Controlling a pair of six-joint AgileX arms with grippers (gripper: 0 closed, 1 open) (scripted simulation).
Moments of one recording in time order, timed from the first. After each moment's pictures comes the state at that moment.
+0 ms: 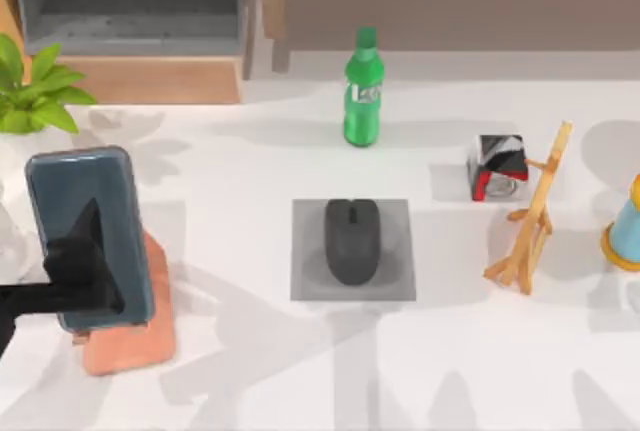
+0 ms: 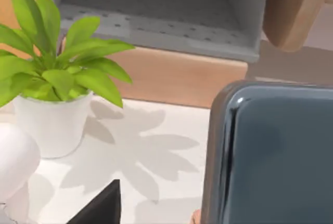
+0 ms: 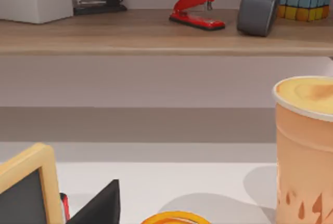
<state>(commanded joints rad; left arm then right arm) -0.54 0.36 0.24 -0.16 -0.41 -0.31 0.00 0.00 0.00 0.00 0.00 0.00</state>
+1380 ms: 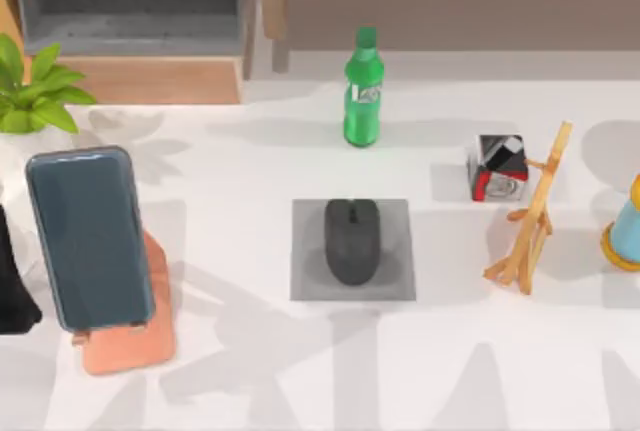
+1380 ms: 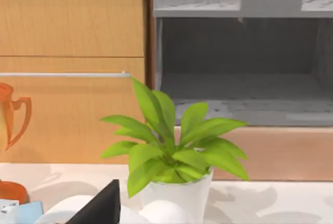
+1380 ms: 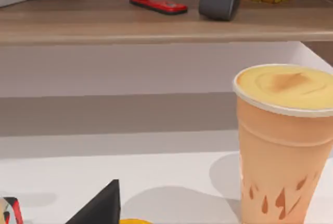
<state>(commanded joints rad) 0.00 0.00 0.00 0.00 0.00 0.00 -0.13 0.33 0.04 0.23 -0.06 0.00</state>
